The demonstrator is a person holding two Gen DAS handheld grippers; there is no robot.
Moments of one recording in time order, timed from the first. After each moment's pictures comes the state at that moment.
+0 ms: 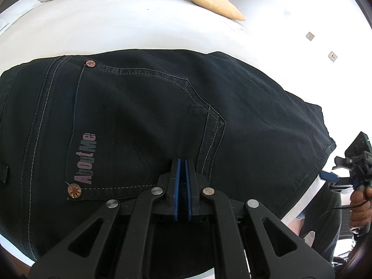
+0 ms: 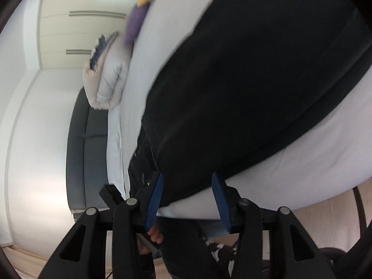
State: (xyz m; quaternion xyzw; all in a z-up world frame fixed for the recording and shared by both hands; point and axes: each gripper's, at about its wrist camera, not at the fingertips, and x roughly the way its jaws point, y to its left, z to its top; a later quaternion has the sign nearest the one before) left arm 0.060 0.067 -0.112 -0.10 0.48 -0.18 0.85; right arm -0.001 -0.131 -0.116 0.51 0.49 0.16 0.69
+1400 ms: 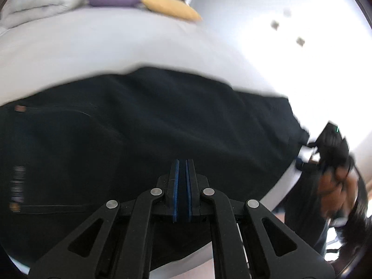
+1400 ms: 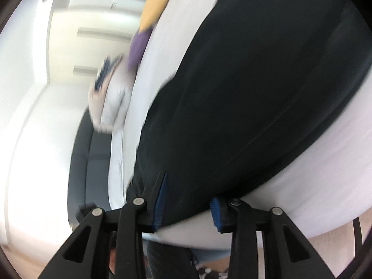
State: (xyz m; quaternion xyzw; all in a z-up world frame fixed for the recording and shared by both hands) left arm 0.048 -0.033 -0.080 -0.06 0.46 -0.28 0.84; right arm -0.005 -0.210 -0.134 0.55 0.38 0.10 0.74
